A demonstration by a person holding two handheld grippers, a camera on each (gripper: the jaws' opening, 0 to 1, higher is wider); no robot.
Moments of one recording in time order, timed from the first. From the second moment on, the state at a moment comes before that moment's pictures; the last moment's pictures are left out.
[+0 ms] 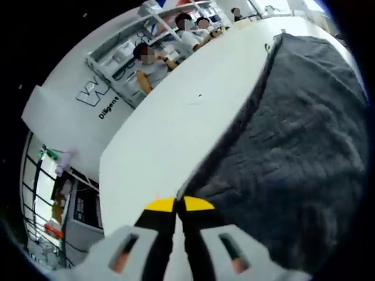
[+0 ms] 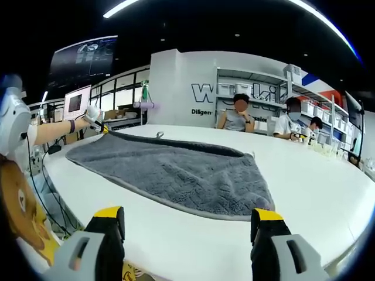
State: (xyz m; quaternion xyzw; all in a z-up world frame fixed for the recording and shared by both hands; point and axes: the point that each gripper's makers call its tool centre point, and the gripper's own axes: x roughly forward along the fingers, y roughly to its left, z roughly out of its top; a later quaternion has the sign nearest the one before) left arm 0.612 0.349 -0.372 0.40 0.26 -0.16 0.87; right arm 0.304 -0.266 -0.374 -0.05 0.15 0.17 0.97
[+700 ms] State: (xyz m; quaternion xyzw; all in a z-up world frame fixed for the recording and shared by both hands) left arm 0.621 0.354 -0.396 0.39 0.28 -0.16 0.86; right arm 0.301 -0.269 -0.375 -0.05 0.16 0.16 0.97
